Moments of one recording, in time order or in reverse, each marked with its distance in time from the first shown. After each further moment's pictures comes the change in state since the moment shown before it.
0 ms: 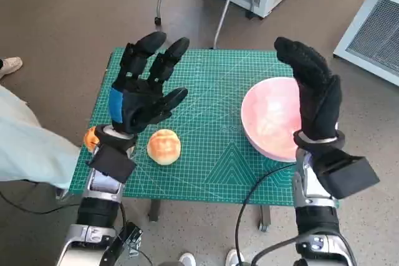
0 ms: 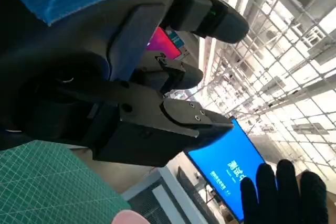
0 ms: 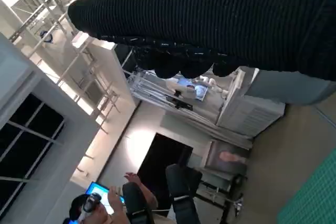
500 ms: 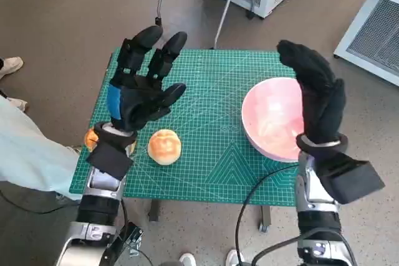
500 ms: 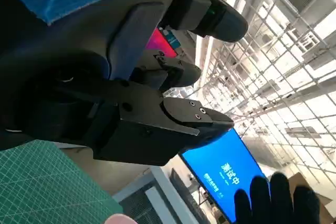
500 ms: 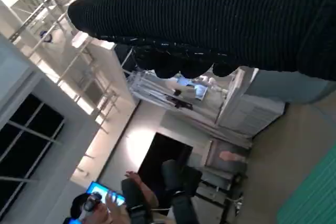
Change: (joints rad) left arm -0.014 -0.001 0.001 0.000 -0.032 0.000 -0.015; right arm 0.048 -0.035 -0.030 -0.047 0.030 0.026 0.012
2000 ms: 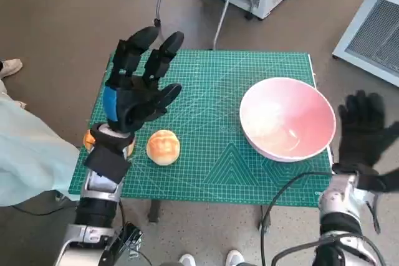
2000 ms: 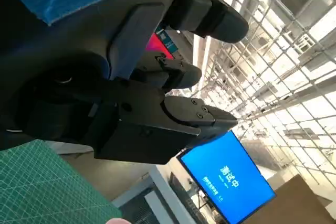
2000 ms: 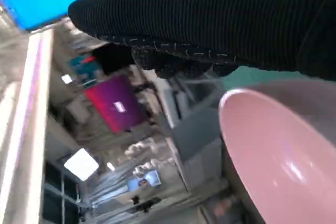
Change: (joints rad) left arm 0.039 0.015 0.013 -0.071 0.008 0.023 0.003; right arm -0.153 -0.071 -0.428 0.729 0.339 0.225 0.095
